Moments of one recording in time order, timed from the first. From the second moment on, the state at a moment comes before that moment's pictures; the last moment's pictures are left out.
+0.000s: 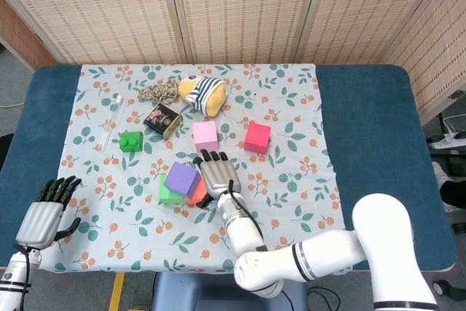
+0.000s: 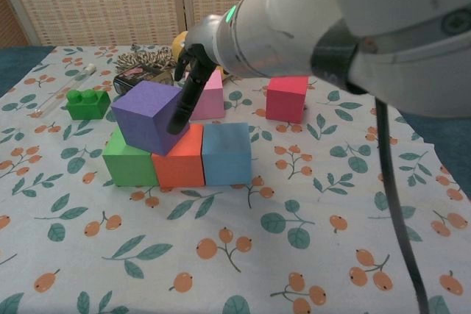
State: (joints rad) left arm -0.20 -1.24 0.00 -1.44 1.49 1.33 0.02; right arm 1.42 -1.68 0.47 -1.83 0.09 1.34 -0.81
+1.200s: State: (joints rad) left arm -0.20 -1.22 0.00 -1.44 1.50 1.34 -0.01; right arm 1.37 -1.90 0.60 -1.58 -0.03 1.33 -0.74
